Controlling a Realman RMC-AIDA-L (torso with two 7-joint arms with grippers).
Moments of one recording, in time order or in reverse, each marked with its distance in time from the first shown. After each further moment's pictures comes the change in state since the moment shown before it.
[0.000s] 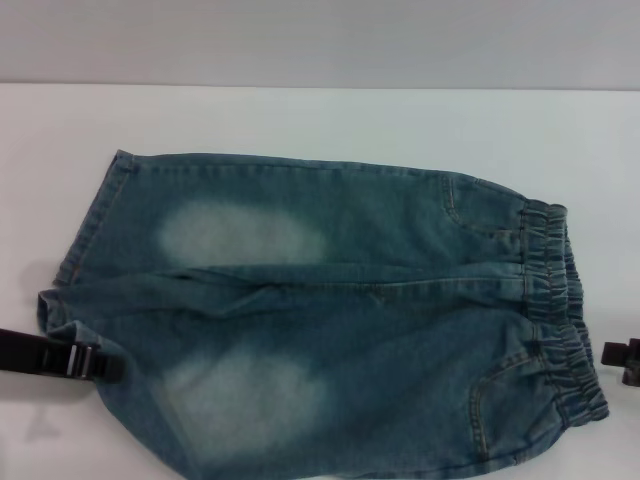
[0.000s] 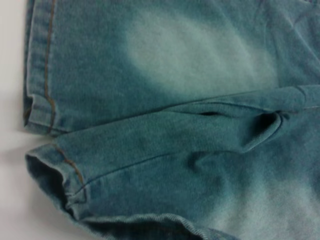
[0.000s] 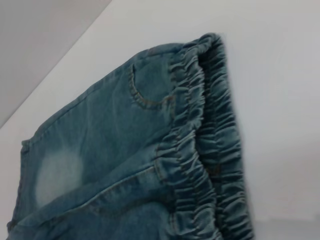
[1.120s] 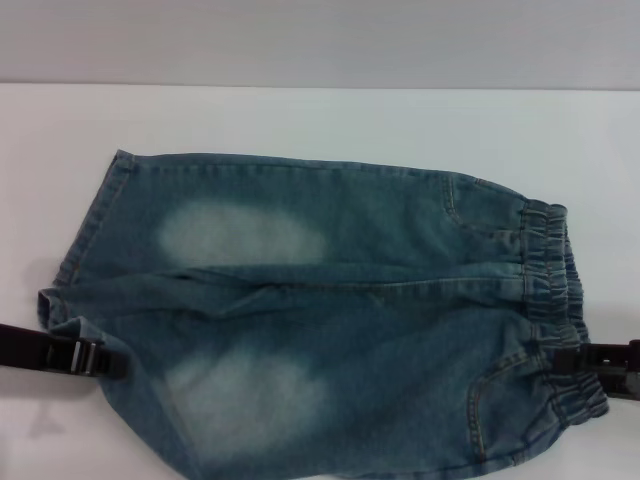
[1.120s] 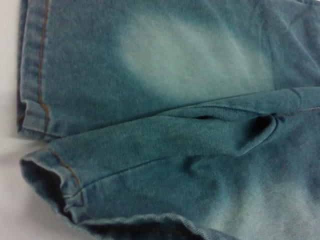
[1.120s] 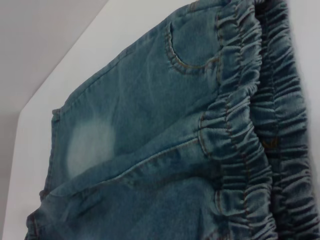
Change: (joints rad) left arm -0.011 -0.002 0.000 0.003 0.000 -0.002 0.000; right arm 0.073 0.001 -0.019 -0.131 0.008 0.012 -0.042
